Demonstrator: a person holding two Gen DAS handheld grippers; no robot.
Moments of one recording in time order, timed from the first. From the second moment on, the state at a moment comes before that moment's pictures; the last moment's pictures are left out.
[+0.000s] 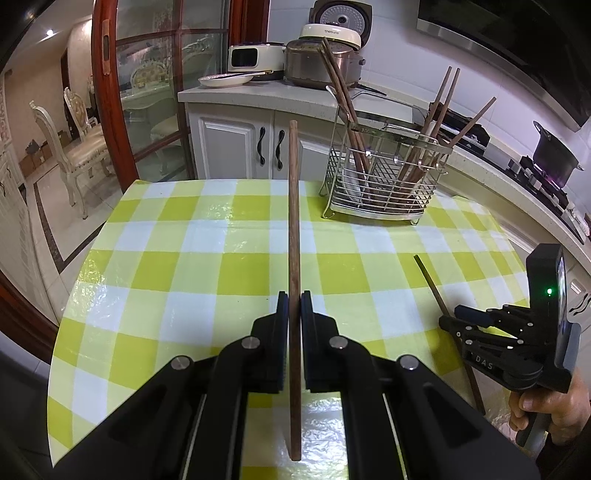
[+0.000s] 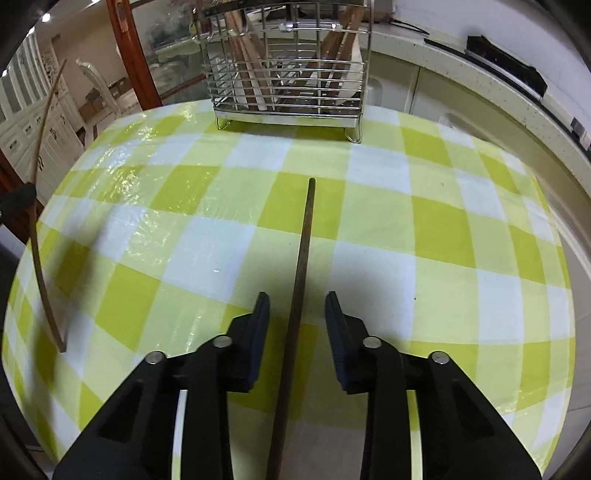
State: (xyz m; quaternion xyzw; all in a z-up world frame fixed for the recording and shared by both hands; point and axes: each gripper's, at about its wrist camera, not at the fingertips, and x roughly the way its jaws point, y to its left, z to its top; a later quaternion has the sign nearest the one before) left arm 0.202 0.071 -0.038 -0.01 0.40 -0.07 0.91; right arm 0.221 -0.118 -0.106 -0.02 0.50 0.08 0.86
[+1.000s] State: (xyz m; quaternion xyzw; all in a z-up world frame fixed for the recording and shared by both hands) left arm 0.186 0.053 -0.005 0.00 0.37 -0.09 0.93; right arm 0.175 -0.147 -0.001 0.02 0.39 0.12 0.91
